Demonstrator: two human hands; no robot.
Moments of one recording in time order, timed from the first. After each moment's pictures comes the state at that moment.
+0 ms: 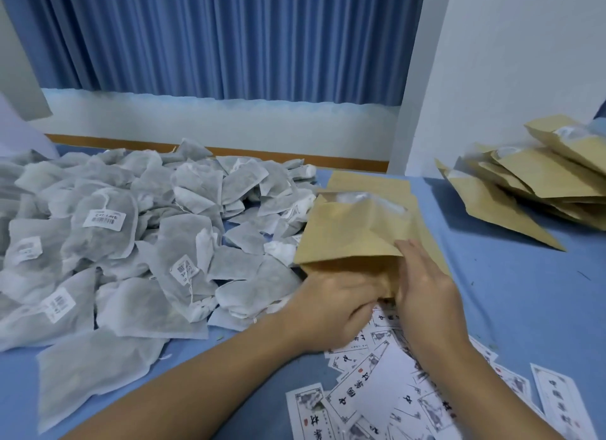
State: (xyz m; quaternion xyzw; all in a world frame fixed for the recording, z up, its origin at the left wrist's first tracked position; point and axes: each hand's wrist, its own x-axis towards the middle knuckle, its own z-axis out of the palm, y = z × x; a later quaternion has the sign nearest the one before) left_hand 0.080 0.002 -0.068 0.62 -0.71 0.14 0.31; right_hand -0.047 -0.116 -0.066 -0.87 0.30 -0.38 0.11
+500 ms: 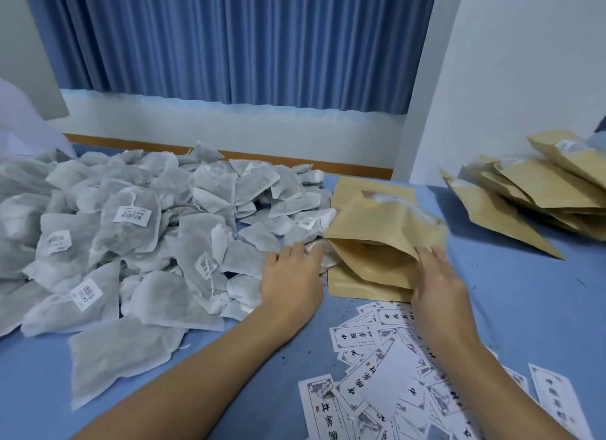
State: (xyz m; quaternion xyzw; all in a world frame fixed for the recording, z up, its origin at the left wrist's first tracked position) left_hand 0.113 0.016 -0.073 0.89 -0.39 0.20 0.14; right_hand -0.052 -0.130 -0.072 -0.86 0.35 -0.34 0.13
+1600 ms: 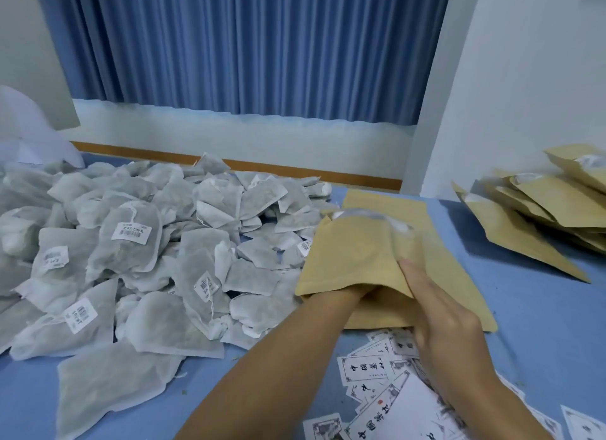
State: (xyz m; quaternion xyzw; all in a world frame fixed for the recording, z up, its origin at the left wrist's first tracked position) left_hand 0.114 -0.063 -0.057 0.81 -0.56 -0.08 0.14; right_hand -0.053 -0.120 -0.072 -0.89 0.15 -0.42 0.09
